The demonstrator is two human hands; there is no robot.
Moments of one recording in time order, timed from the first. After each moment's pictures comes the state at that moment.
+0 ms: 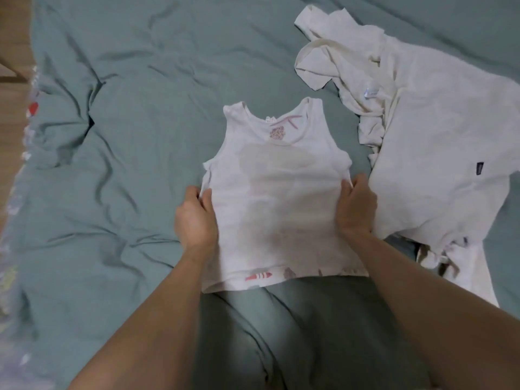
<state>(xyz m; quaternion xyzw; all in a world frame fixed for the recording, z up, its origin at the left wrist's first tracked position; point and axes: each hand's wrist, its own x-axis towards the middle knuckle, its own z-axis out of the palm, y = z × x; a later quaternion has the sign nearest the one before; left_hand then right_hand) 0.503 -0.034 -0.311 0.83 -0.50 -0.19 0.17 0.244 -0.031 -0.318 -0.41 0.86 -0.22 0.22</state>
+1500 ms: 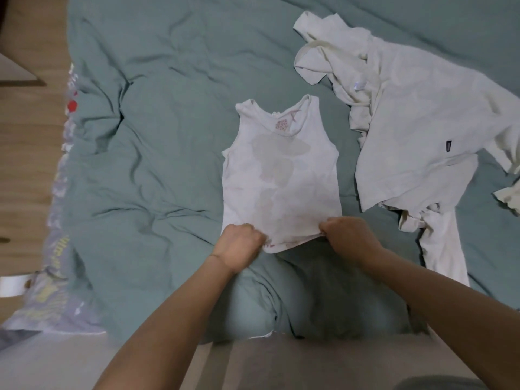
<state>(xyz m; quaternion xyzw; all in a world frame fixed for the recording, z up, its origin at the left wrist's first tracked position) 0.494 0.051 -0.257 0.41 -0.87 -0.19 -0.18 0.247 0.069 -0.248 -0.79 0.55 0.16 0.20</state>
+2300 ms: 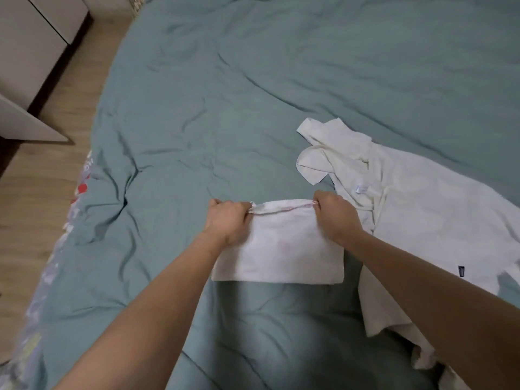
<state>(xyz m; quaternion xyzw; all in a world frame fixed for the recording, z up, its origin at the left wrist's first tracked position) 0.462 -0.193 -0.227 0.61 -0.77 -0.15 -0.10 0.230 -0.184 -0.251 -0.68 0.71 -0.02 0.20</state>
